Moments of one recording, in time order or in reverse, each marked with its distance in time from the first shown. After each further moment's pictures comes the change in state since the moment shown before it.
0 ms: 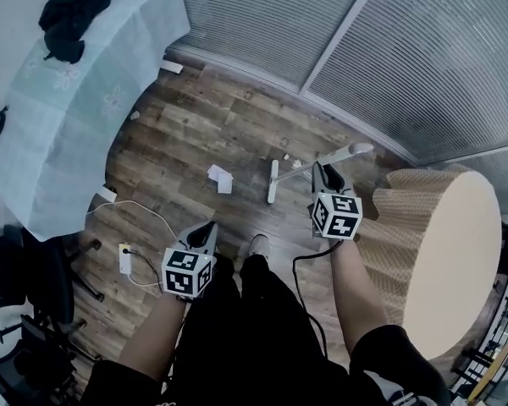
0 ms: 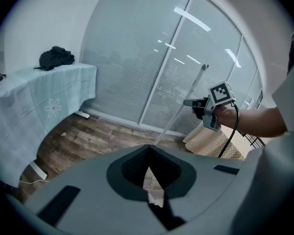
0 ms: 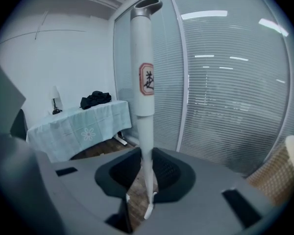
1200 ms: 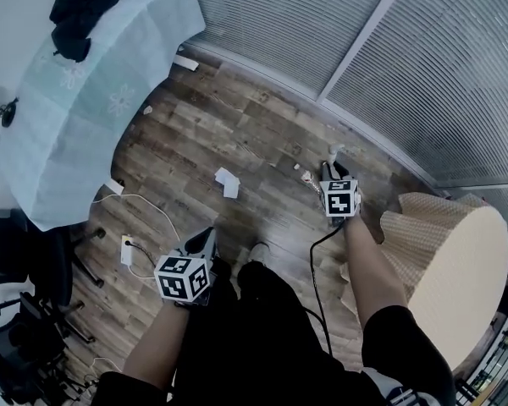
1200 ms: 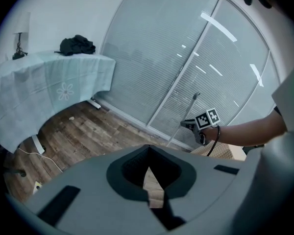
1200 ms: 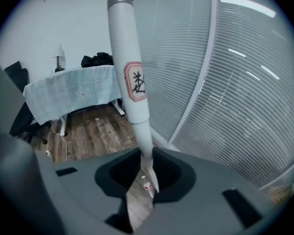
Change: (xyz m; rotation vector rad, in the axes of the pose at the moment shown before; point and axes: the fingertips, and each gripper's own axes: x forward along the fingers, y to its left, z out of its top) left arm 0.047 -0.012 0.020 -0.235 -0.021 0.123; right arm 0.139 -0.098 -0.071 -0.291 0.277 0.045
